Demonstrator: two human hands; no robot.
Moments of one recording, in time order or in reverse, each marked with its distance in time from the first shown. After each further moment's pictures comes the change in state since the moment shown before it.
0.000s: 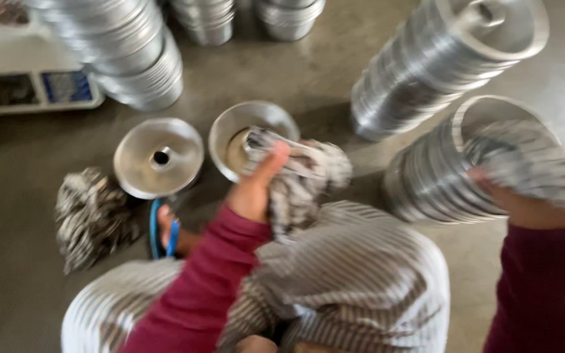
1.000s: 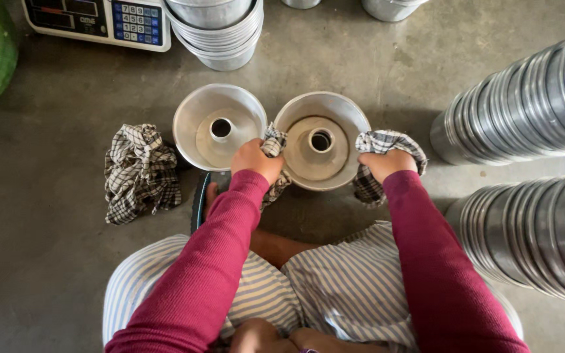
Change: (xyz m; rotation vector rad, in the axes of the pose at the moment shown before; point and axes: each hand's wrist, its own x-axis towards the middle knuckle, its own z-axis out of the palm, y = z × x) left_hand -0.001 0.074 -0.154 1.658 1.094 -0.122; right_hand 0.099 0.213 0.290 -0.716 -0.519 0.215
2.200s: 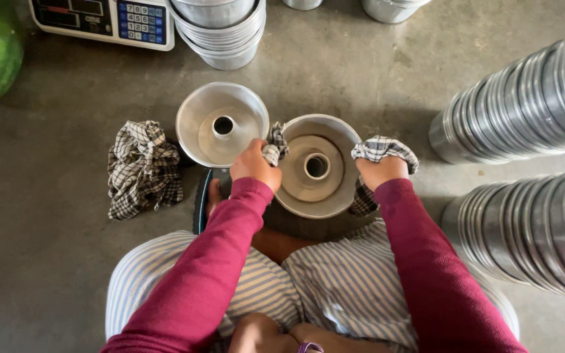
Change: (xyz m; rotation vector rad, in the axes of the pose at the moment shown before) left_hand -0.027 -0.009 0.002 0.041 0.096 0.096; right_hand -0.037 -0.020 0.008 0.070 0.183 -0.272
